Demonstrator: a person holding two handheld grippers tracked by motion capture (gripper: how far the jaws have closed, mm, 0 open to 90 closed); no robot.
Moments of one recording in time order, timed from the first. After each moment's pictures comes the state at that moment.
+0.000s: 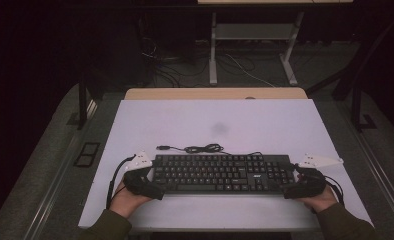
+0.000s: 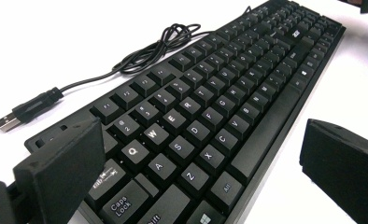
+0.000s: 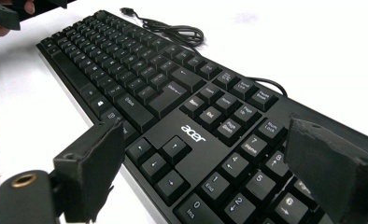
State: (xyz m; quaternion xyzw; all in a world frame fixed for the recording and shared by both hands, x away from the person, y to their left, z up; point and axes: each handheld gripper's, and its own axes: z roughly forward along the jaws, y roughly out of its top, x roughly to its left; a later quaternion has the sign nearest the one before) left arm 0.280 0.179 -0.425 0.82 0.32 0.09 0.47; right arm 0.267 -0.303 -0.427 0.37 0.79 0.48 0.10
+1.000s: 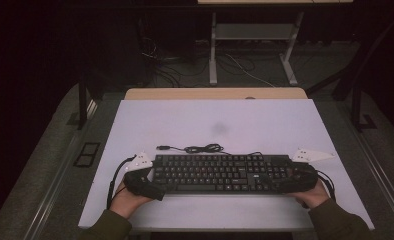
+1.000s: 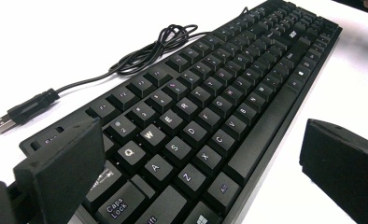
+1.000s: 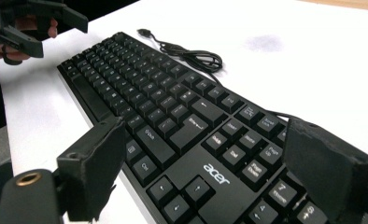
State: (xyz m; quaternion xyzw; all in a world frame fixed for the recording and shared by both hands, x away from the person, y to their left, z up) left arm 0.279 0.178 -0.425 0.82 0.32 0.09 0.47; right arm 0.276 -0.282 -0.415 0.35 0.78 0.50 0.09
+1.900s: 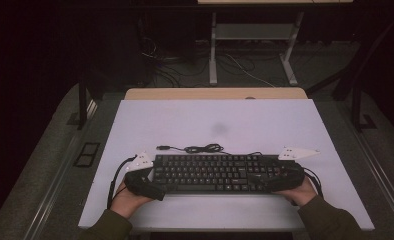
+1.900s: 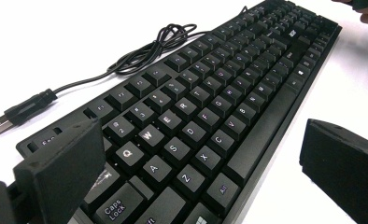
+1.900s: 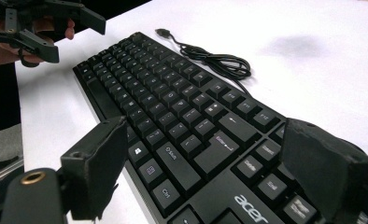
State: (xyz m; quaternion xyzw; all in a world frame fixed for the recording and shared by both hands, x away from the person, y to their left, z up) left arm 0.280 0.176 -0.426 0.82 0.32 0.09 0.48; right arm 0.285 -0.254 -0.418 0.34 0.79 0.50 0.06
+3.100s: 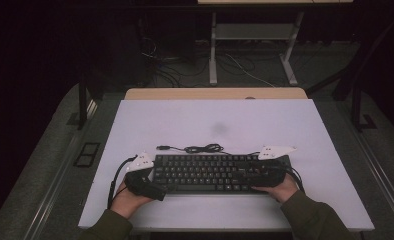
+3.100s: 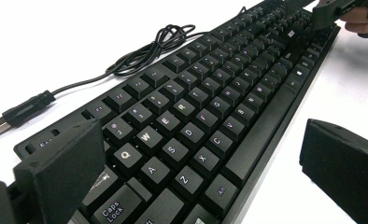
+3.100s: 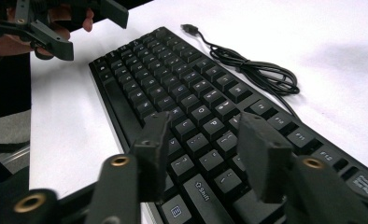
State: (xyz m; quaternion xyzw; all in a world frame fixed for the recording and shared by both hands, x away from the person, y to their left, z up) left arm 0.279 0.175 -0.425 0.82 0.31 0.09 0.48; right arm 0.297 -0.212 -0.423 0.29 0.82 0.50 0.04
